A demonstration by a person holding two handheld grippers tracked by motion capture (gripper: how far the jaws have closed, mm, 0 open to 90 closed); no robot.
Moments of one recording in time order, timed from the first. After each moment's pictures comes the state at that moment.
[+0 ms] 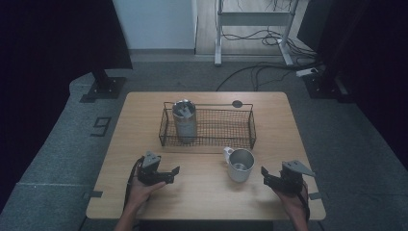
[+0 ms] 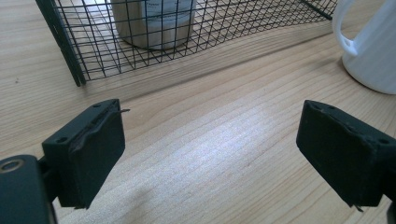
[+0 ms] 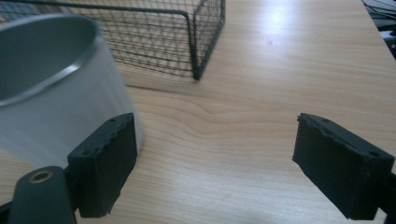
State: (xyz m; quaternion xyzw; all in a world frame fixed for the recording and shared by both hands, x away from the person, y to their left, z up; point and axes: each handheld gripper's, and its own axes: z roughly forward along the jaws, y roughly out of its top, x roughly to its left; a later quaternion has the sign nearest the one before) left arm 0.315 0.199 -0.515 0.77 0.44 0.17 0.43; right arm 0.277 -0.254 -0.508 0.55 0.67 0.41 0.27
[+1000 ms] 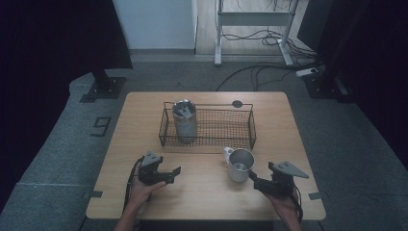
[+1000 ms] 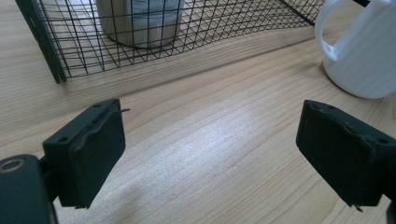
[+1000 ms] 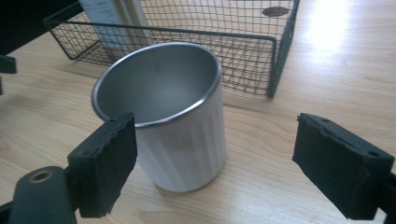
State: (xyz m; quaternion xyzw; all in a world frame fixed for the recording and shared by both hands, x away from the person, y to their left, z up) left arm 0.317 0.198 -0.516 0.77 0.44 0.14 0.44; right arm 0.265 -0.223 -0.492 0.51 0.69 0.47 0.22
